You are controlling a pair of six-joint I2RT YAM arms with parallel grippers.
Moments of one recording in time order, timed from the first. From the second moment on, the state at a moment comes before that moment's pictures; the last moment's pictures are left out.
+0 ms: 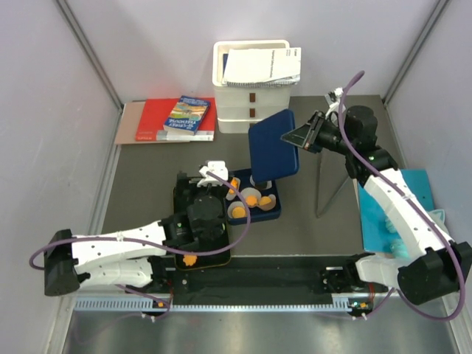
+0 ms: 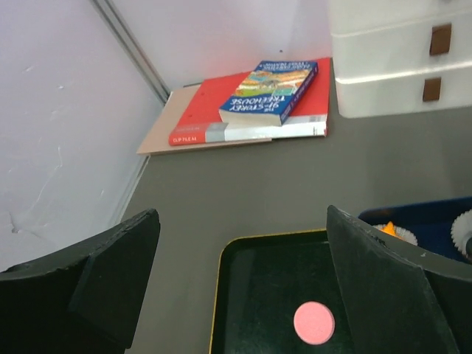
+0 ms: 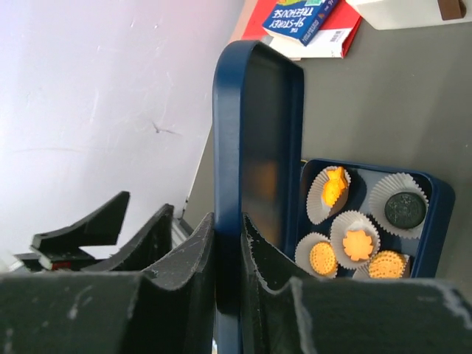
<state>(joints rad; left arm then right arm) -1.23 1.05 0.72 0.31 -1.43 0.26 0.30 1.20 1.15 -0.21 -0.56 0.77</state>
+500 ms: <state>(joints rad) -0.79 0.88 0.80 -0.22 -0.80 -0.46 0.29 1.23 0.98 -0.06 -0.69 0.76</state>
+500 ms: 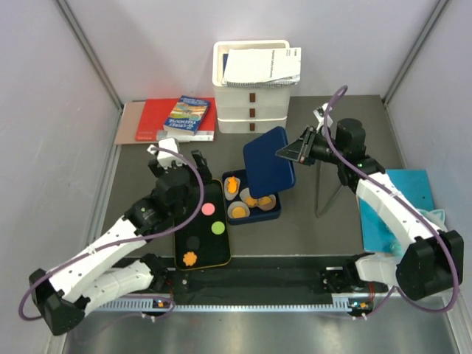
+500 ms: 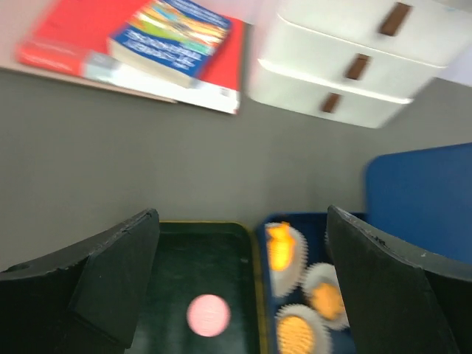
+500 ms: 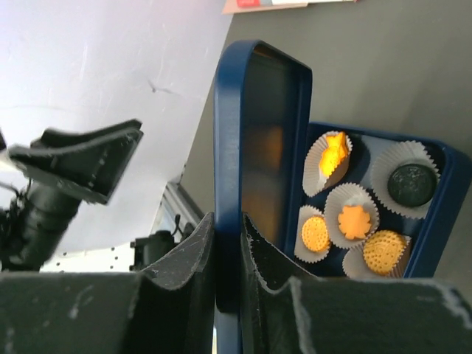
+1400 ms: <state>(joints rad) -0.45 0.88 0.67 -0.15 0.07 -0.82 0.29 1.56 0.74 0.66 -0.91 1.15</state>
